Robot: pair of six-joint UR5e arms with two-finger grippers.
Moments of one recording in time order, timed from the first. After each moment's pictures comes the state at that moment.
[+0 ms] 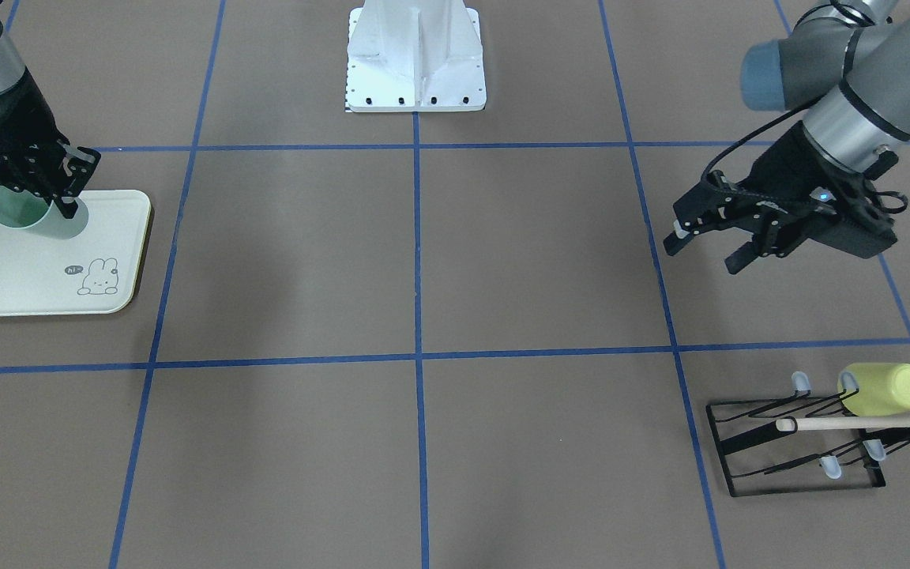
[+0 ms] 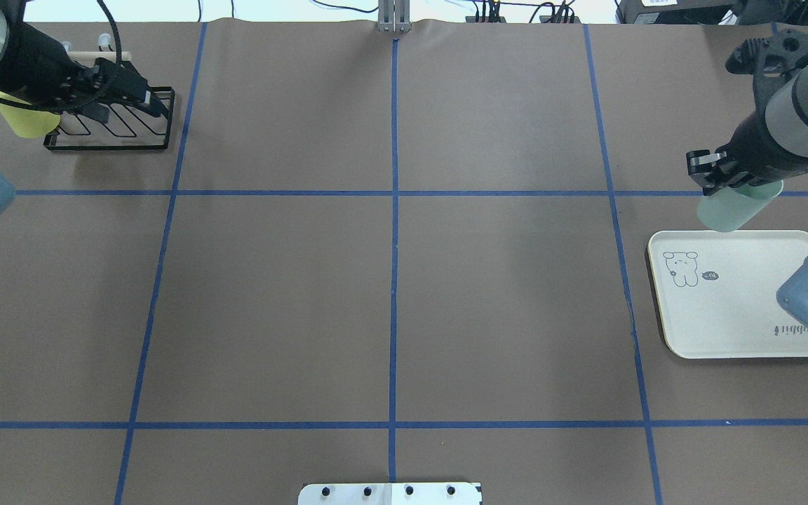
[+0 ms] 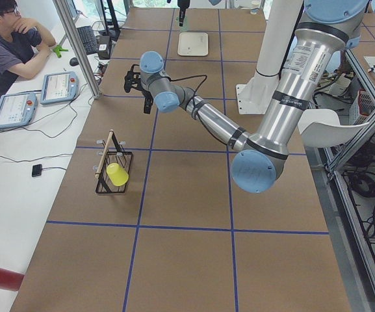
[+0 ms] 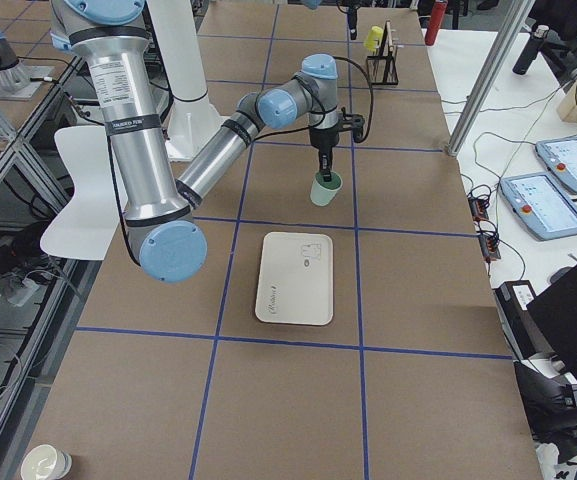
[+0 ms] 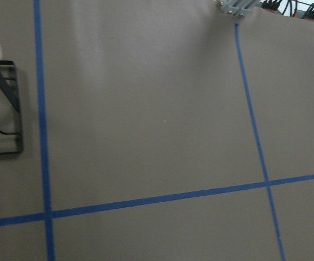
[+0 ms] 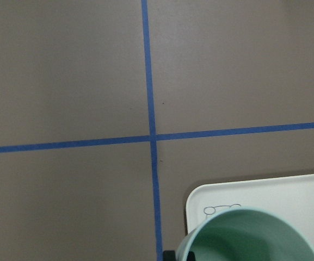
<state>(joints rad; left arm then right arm) -1.10 -1.90 -1.81 -1.92 -2.28 -0.79 0.96 -1.36 2.17 -1.87 1.98 0.78</state>
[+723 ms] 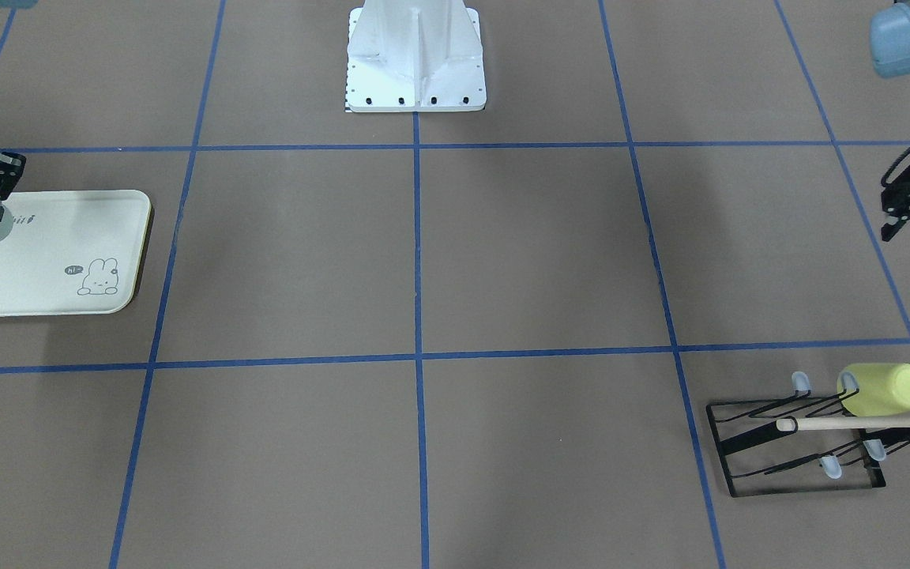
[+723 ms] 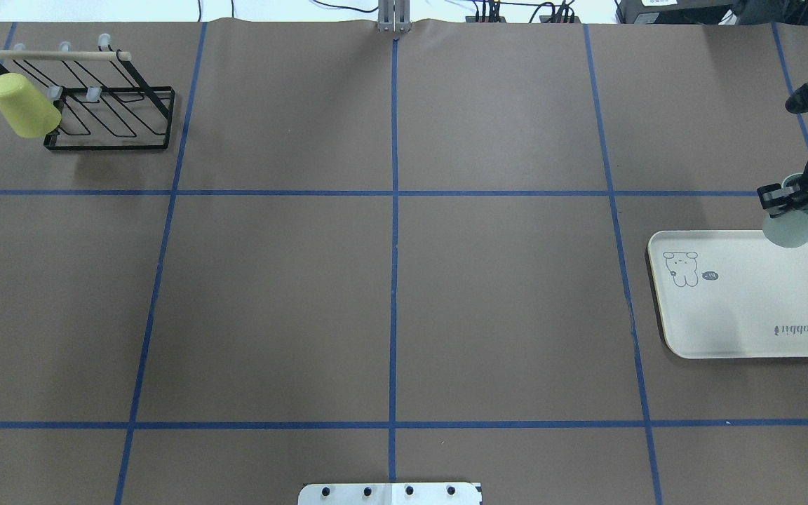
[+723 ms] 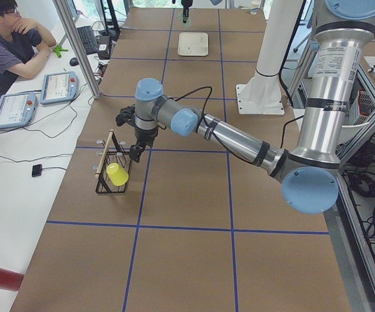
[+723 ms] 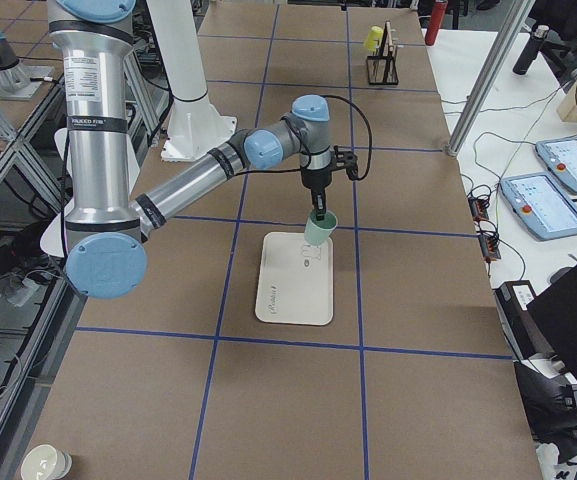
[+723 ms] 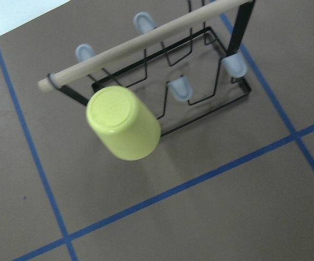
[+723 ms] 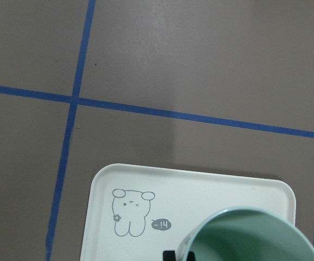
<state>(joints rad) -1.36 -1.66 -1.84 -1.63 -2.20 0.03 1.02 -1.60 2.11 -1.59 1.99 0.59</state>
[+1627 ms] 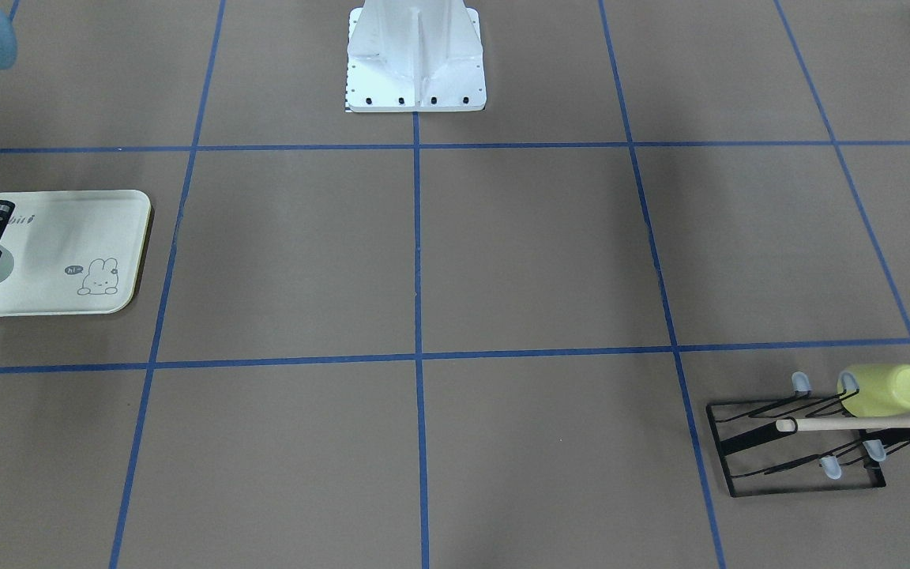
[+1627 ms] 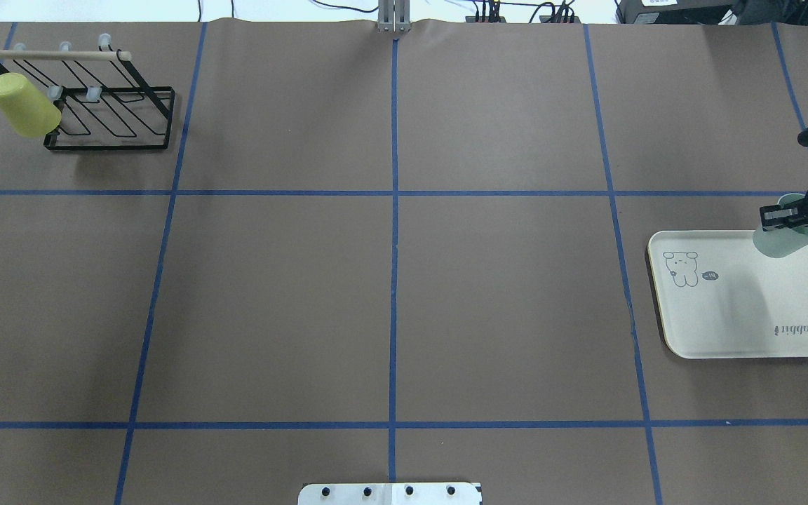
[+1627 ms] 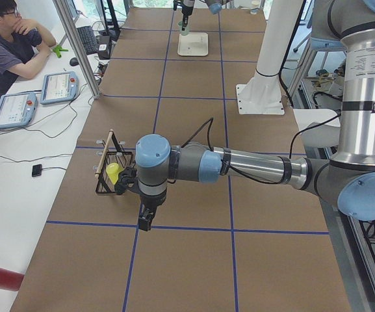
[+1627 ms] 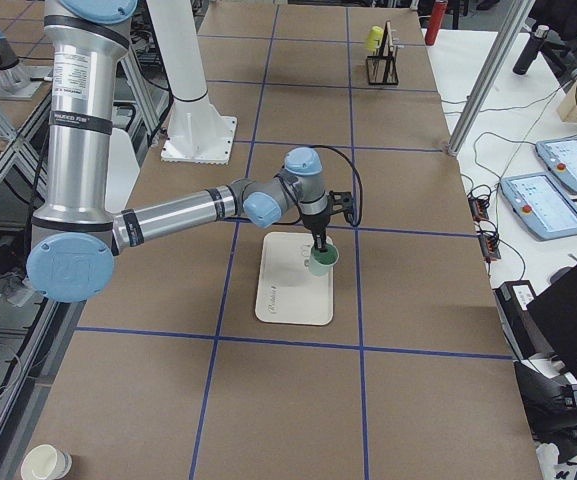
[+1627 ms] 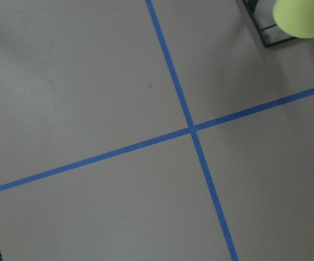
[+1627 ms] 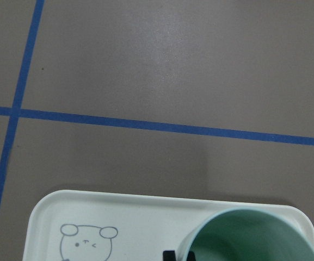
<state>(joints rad) -1.65 -1.54 -1.73 -1.53 -2.24 0.25 0.98 -1.69 1.92 -1.19 1.97 0.75</state>
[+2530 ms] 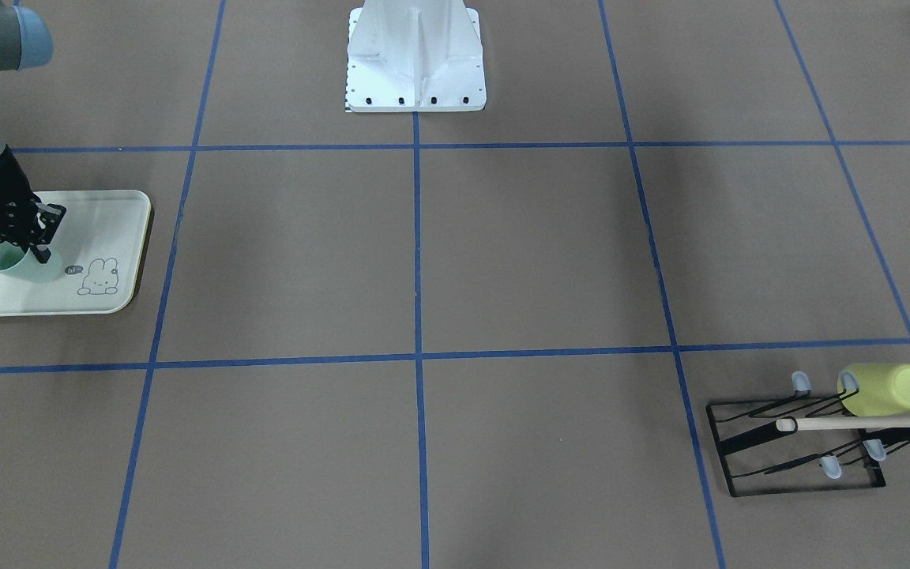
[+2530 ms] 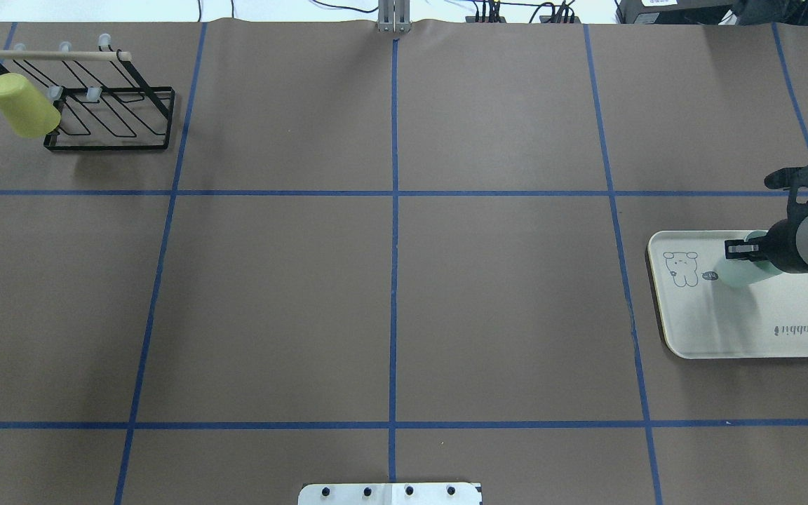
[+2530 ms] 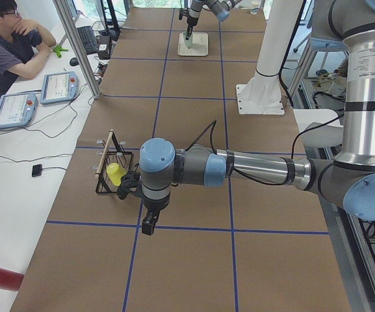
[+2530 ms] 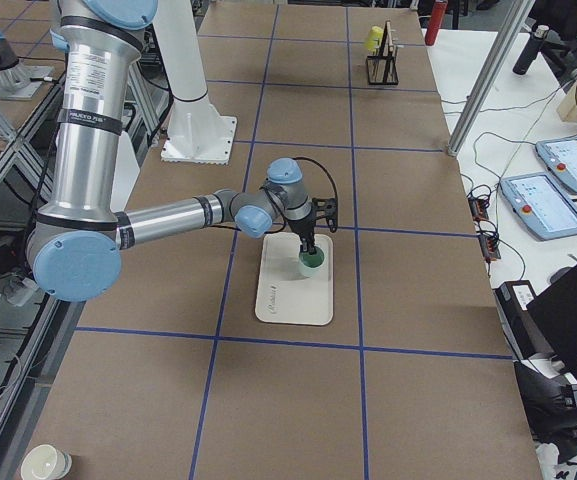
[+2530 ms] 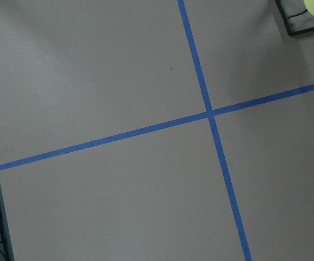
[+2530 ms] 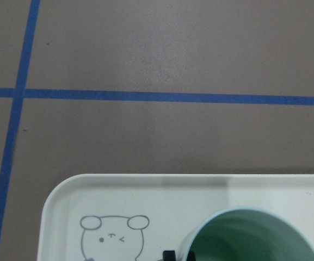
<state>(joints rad) -1.66 -1.53 -1.73 -1.54 -2.24 0.25 0.83 -1.75 1.89 -1.02 1.83 0.98</state>
